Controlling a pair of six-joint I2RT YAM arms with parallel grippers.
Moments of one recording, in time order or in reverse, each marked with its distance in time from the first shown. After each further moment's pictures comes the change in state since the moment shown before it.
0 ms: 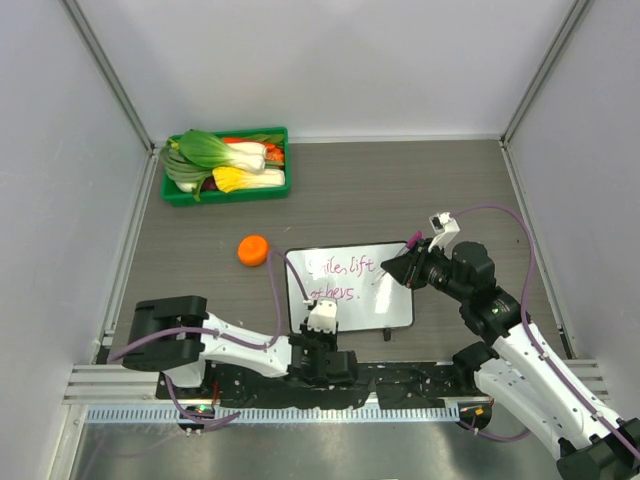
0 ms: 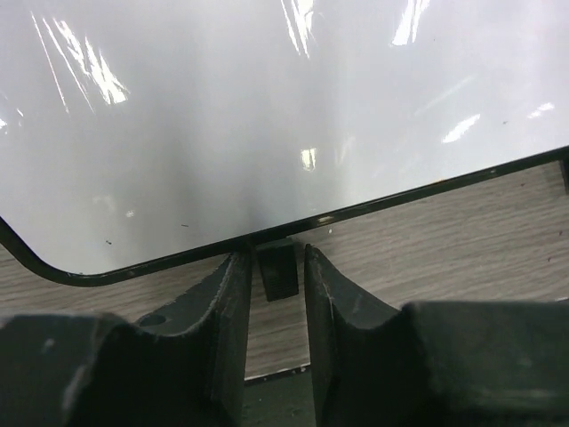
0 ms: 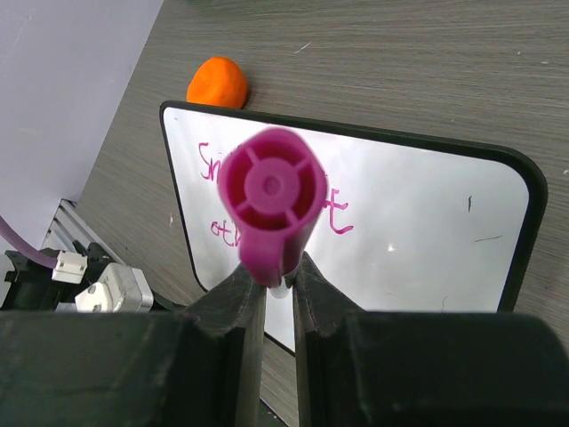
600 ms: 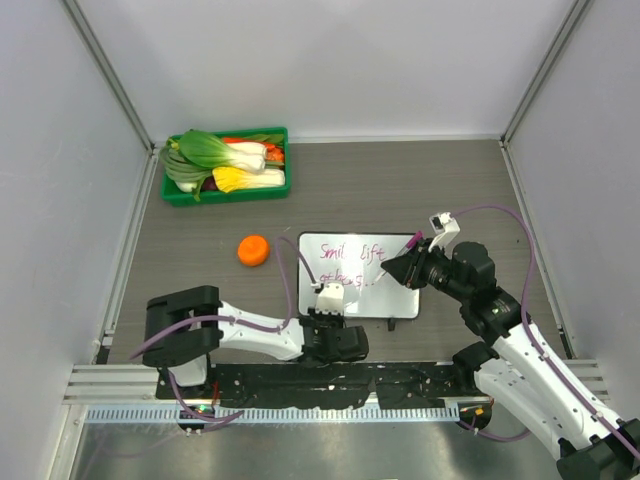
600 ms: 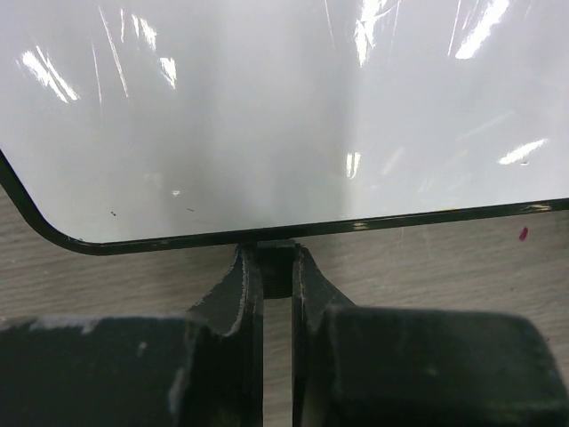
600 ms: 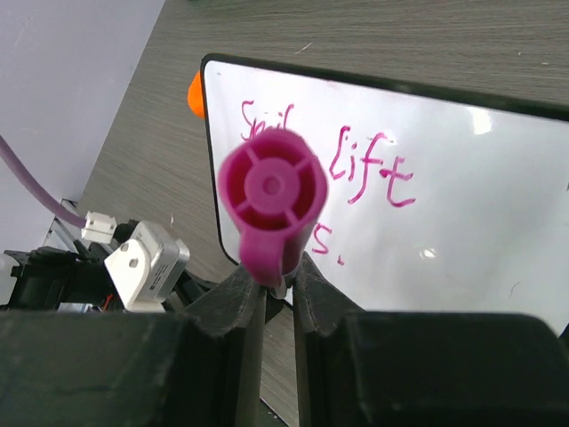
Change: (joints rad) left arm 0.126 0.082 0.083 0.037 0.013 0.087; right arm -0.001 -0.001 0.000 0.000 -0.002 0.000
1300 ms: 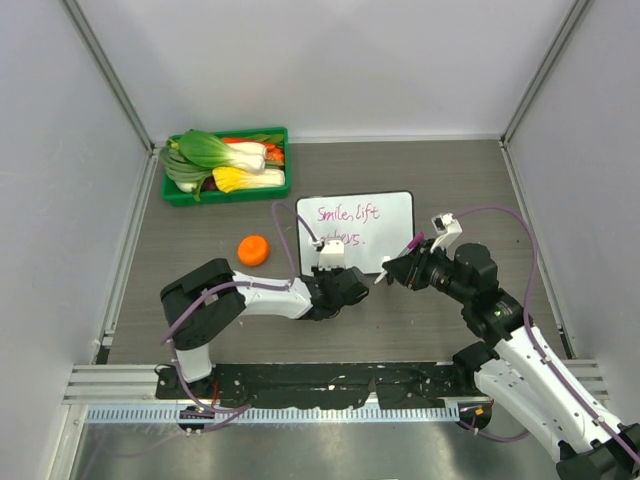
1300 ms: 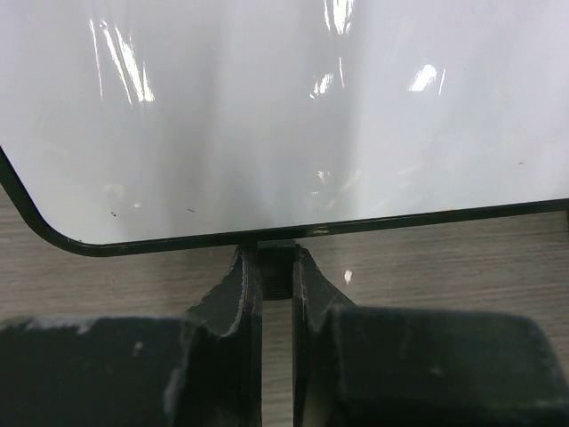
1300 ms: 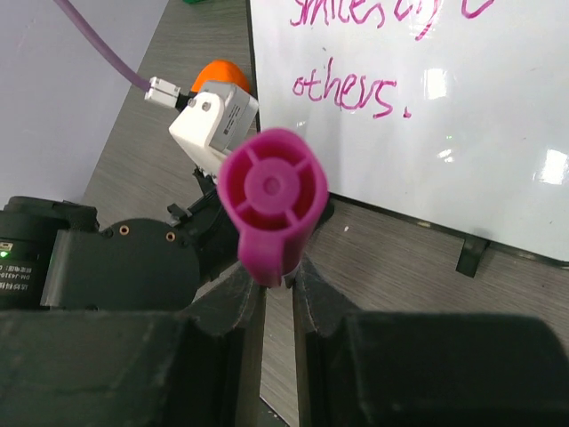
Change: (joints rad) left arm 0.309 0.131 0.116 0.221 0.073 0.266; right arm -0.005 -0.027 0.000 -0.015 0.001 -0.002
